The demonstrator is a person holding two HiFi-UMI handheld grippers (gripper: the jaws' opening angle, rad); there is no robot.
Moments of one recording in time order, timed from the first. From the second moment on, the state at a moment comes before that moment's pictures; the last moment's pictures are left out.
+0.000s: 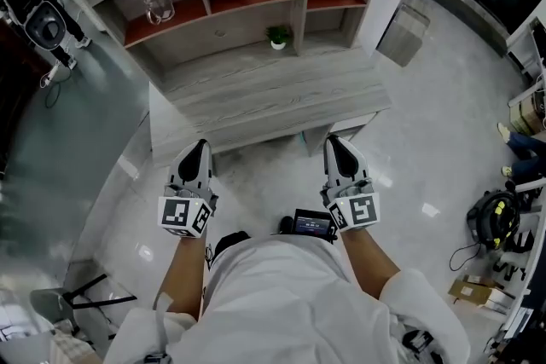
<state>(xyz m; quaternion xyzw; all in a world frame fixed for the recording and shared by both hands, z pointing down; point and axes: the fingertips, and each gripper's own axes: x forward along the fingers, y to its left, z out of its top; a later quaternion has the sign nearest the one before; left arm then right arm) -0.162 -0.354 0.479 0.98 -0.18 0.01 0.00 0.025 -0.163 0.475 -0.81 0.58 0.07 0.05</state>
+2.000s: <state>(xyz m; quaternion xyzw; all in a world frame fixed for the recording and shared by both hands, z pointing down) -0.248 -0.288 0.500 0.99 -0.15 0.01 0.04 -0.072 -0.111 0.487 -0.81 0.59 0.02 0.04</state>
